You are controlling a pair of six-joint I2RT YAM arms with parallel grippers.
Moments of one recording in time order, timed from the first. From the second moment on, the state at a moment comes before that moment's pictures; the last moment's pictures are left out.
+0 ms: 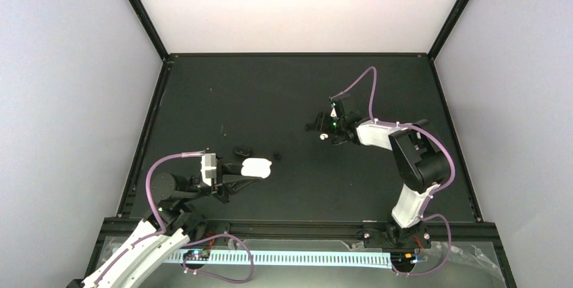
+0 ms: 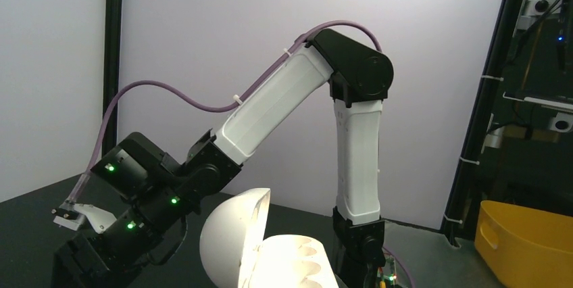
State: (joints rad) left arm -0.66 0.20 0.28 0.26 0.65 -0.38; right arm 0.45 1.79 0.91 0.05 -0.16 0.63
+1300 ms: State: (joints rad) left arm -0.66 0.24 0.28 0.26 0.66 -0.38; right arm 0.46 1.65 0.81 -0.07 -0.03 0.55
